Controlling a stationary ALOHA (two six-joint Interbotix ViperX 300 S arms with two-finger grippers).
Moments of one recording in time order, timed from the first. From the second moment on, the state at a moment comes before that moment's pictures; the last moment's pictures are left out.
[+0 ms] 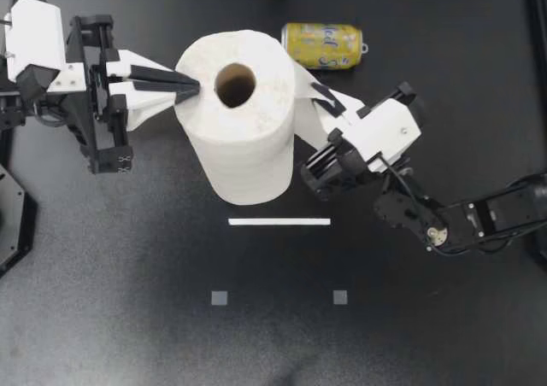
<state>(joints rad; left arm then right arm) 0.23 -0.55 0.86 -0.02 0.02 0.05 0.18 0.05 0.63 -1.68 1.13 2.04</state>
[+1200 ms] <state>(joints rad) 0.26 -0.51 0.85 -0.07 0.04 0.05 0.08 -0.01 1.08 -1.45 1.24 2.28</state>
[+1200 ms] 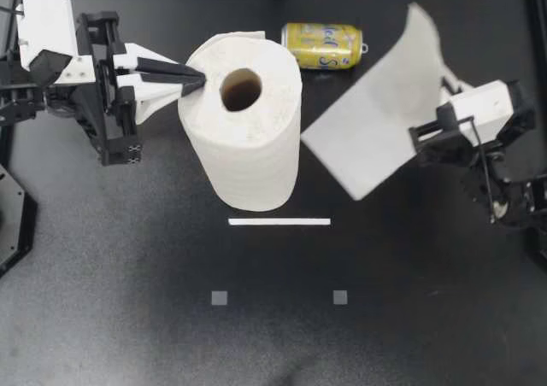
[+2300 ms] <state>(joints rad) 0.26 -0.52 0.85 -0.07 0.04 0.05 -0.63 0.10 0.91 -1.86 0.53 1.96</state>
